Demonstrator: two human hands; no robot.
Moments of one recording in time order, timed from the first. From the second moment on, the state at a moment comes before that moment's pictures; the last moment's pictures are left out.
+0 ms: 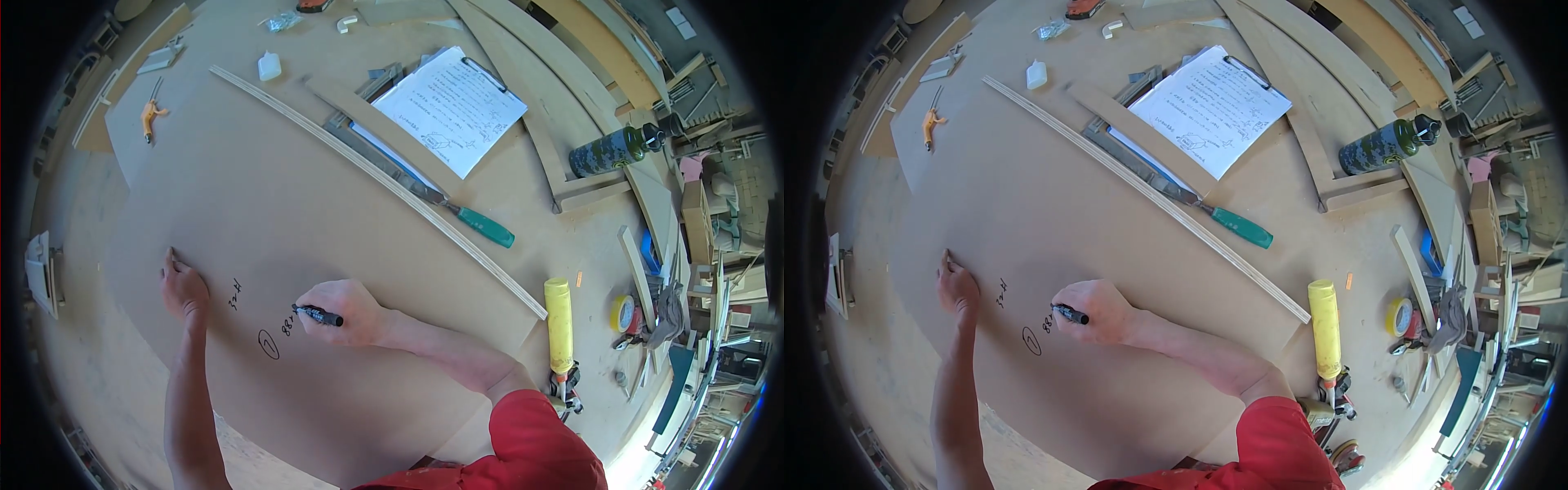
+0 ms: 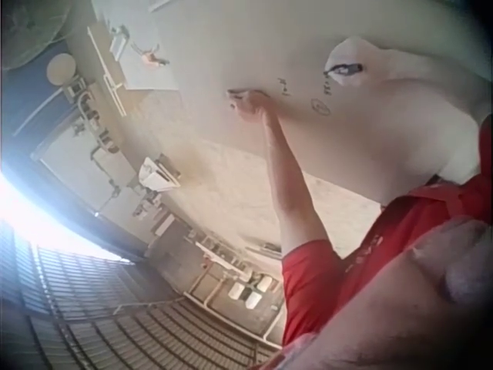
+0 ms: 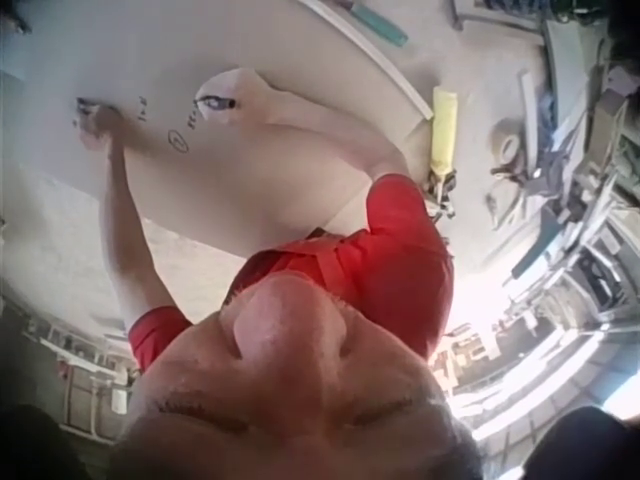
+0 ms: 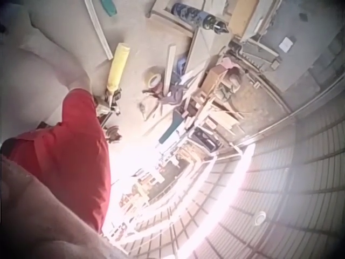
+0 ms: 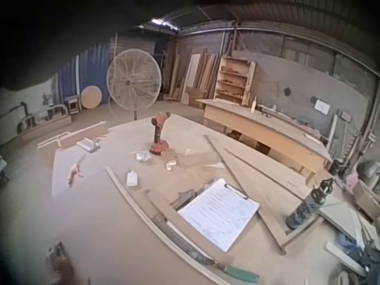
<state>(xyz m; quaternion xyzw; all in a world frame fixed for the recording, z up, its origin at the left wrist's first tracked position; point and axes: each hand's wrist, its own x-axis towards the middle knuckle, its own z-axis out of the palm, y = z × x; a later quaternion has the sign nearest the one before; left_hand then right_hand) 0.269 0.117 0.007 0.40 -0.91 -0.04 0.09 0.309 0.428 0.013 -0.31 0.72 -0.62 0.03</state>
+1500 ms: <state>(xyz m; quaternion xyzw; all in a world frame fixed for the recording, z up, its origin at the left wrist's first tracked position) 0.268 0.115 0.007 0.40 -0.91 -0.03 0.10 0.292 0.437 0.016 -0.28 0.74 -0.61 0.00</state>
